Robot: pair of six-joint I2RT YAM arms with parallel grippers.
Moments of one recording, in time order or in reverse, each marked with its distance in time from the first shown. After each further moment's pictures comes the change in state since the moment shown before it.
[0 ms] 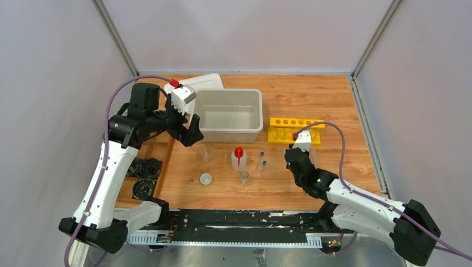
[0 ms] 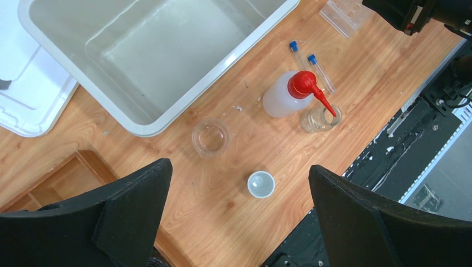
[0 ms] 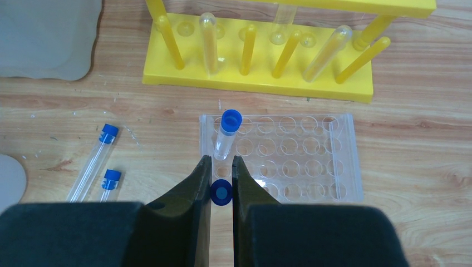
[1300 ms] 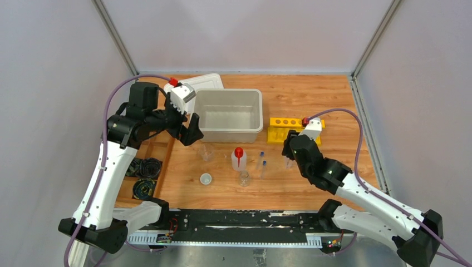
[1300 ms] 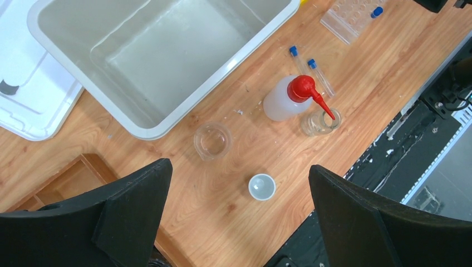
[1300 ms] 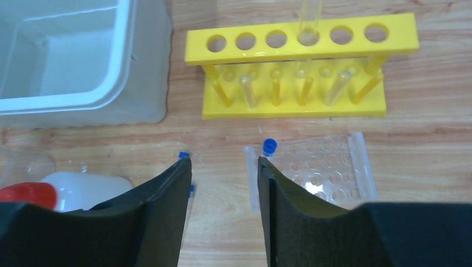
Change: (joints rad) left arm 0.000 0.000 0.019 0.000 0.001 0.000; right arm 0.000 -0.068 0.253 -0.281 -0.028 0.167
